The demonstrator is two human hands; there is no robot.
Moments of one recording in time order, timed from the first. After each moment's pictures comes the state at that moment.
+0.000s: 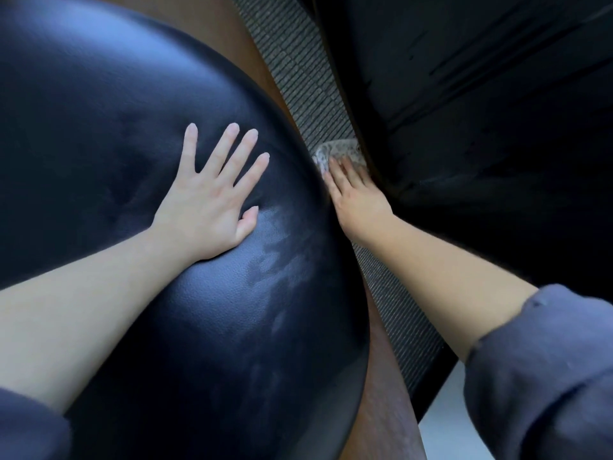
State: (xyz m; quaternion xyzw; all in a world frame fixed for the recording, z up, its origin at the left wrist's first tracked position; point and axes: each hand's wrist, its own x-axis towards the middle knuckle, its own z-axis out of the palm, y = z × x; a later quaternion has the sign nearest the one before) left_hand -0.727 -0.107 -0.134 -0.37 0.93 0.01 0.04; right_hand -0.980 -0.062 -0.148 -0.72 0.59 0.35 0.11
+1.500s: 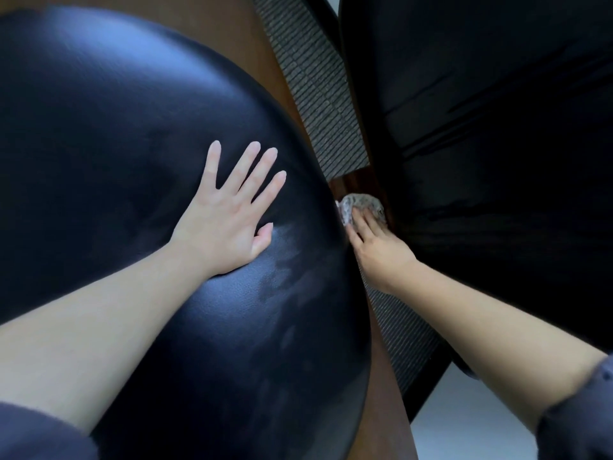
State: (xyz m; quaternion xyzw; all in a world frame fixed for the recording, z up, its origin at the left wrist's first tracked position) left_hand -0.724 -0.107 -0.136 -0.37 0.93 0.02 0.03; right_hand -0.988 -0.029 -0.121 -0.69 0.55 0.42 0.20
